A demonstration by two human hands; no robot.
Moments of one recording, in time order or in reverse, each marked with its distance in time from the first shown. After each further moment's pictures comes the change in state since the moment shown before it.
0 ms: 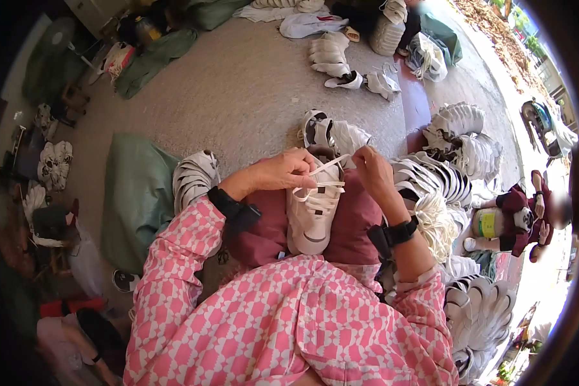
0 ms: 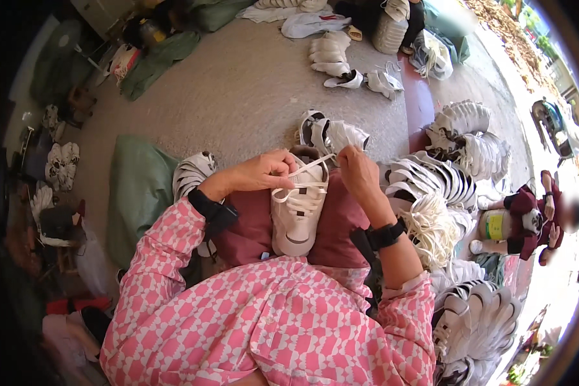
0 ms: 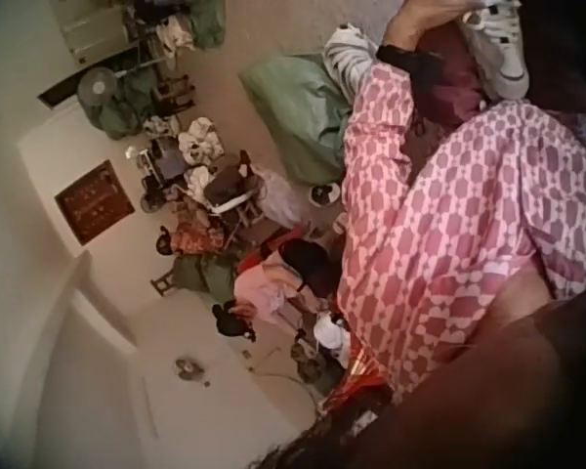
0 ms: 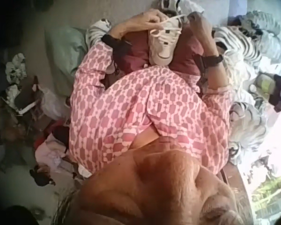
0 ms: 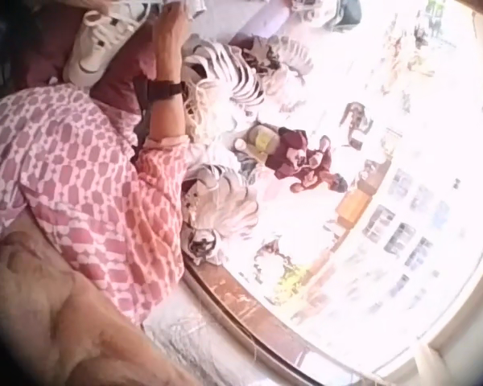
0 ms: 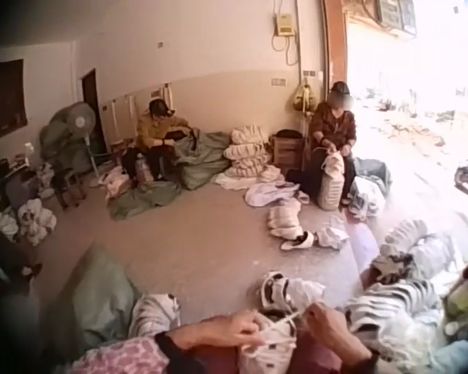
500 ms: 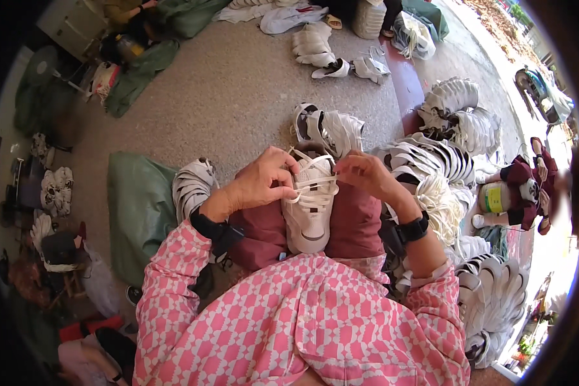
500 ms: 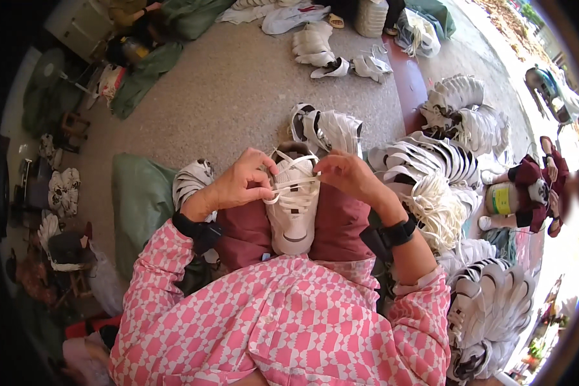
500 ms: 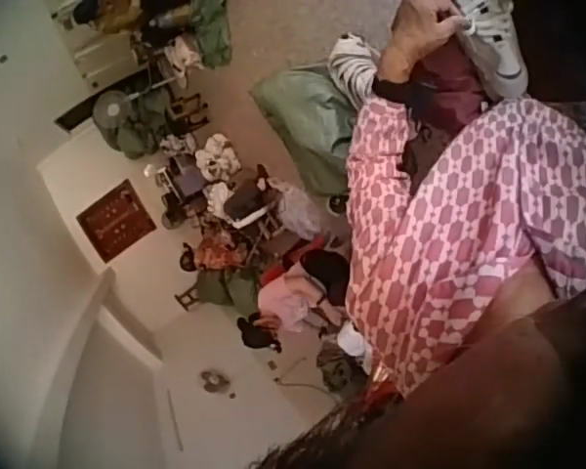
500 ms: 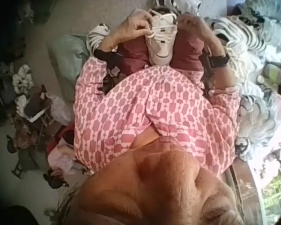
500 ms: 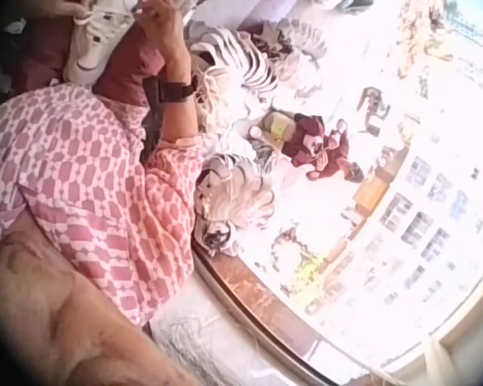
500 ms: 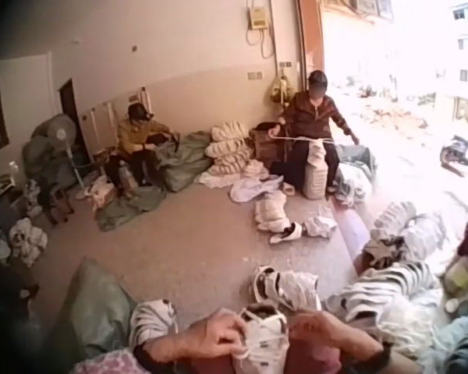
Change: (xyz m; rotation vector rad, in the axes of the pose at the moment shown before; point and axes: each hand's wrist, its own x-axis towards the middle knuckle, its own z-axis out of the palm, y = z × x) left_hand -0.025 0.016 0.003 0.275 0.134 0.145; right_hand -0.022 0.000 -0.029 0.542 -0.351 -0.200
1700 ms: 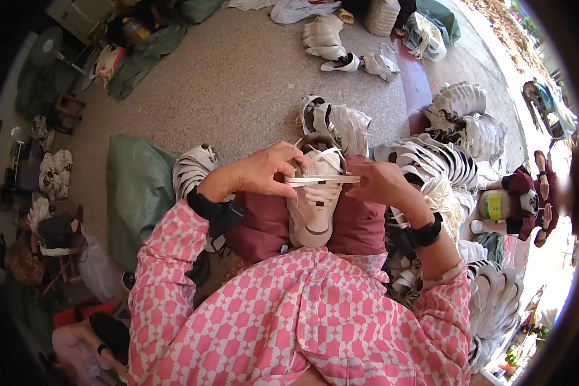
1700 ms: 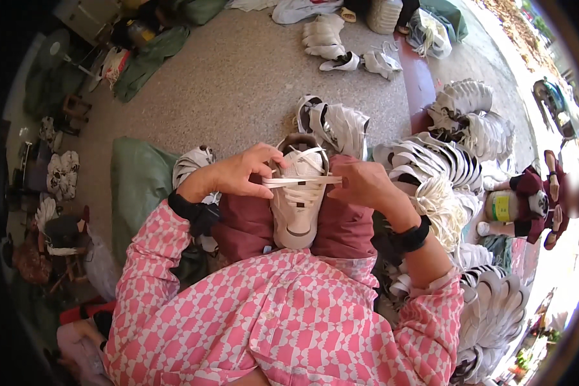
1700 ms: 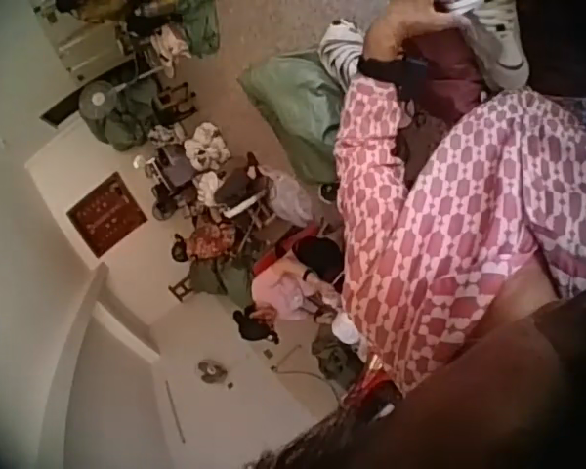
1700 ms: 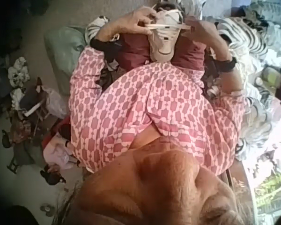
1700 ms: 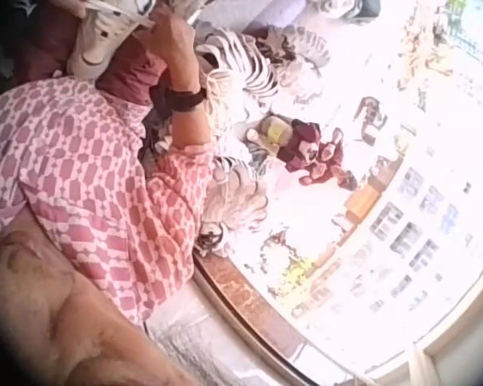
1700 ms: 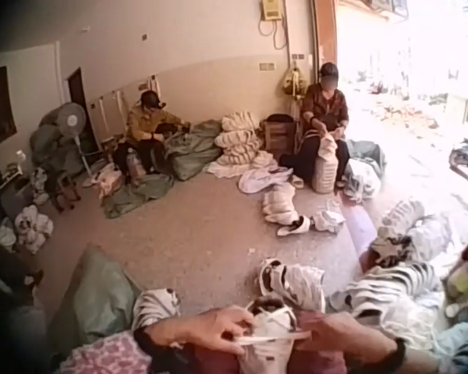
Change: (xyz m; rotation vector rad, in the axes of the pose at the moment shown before) left_hand 0.002 -0.014 -0.010 -0.069 -0.240 0.037; right_hand -0.011 -0.024 -0.002 -0.559 -0.182 0.079
